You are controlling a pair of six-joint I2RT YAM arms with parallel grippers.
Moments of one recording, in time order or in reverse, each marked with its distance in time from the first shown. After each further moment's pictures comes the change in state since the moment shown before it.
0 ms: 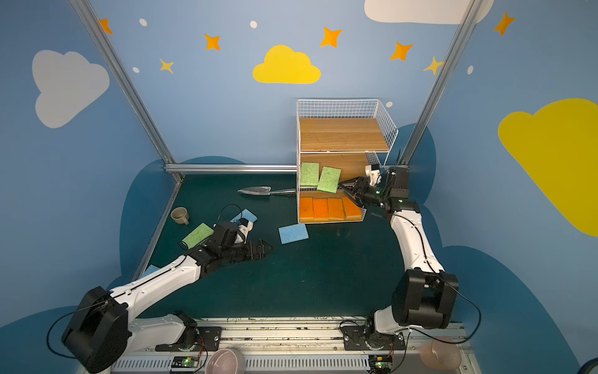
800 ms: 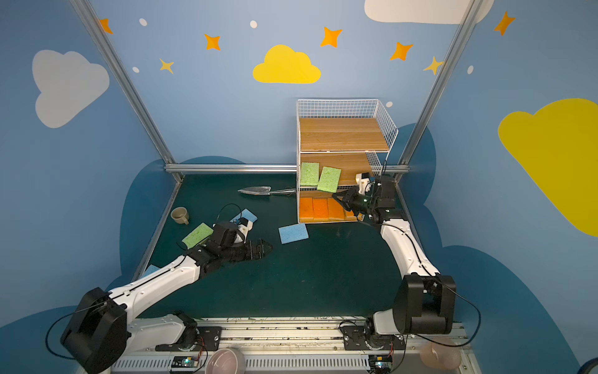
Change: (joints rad) left arm 0.000 -0.003 0.000 0.002 0.000 -0.001; right arm 0.081 0.026 -0.089 0.151 0.129 0.093
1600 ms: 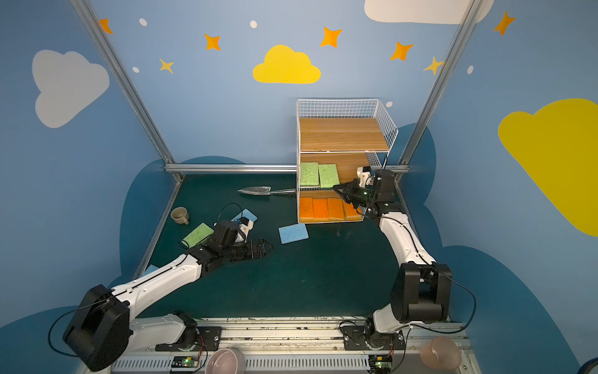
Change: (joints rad) left arm 0.002 0.022 0.010 0.007 0.000 0.000; right arm 0.007 0.060 0.053 0.077 -0.005 0.046
